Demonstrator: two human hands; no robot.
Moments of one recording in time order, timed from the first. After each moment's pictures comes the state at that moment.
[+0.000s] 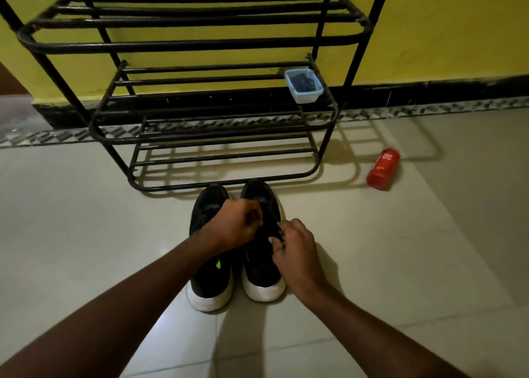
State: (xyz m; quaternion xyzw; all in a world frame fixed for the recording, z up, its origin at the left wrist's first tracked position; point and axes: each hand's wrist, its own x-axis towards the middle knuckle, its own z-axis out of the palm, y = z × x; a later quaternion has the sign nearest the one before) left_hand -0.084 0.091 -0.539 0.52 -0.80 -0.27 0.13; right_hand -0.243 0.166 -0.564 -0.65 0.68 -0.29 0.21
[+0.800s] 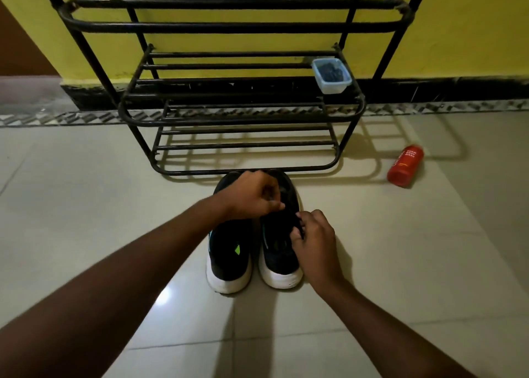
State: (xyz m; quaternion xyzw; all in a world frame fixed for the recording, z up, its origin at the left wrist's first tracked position) left_hand -0.068 0.076 -0.498 0.49 -0.82 -0.26 0.10; right_hand -0.238 0.168 -0.576 -0.64 0.67 -0.32 0.18
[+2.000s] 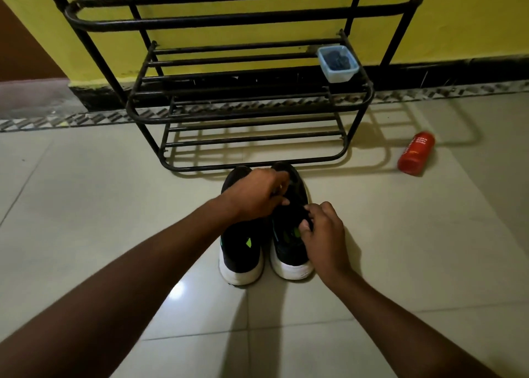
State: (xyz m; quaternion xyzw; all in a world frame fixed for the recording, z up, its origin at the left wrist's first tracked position) left_hand -0.063 0.078 -0.509 0.45 -0.87 -0.19 0.06; right_hand -0.234 0.169 -0.583 -0.64 0.68 -0.32 0.17
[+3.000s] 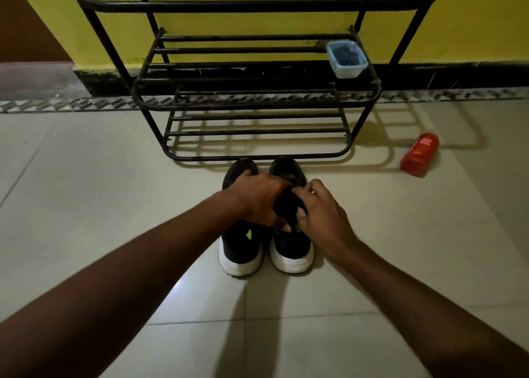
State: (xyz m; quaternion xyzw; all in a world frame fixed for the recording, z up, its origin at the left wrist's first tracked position) left_hand -0.070 0.095 -0.506 0.47 -0.86 -0.14 -0.13; right_hand -0.241 0.143 -0.549 -0.76 0.61 -0.16 0.15
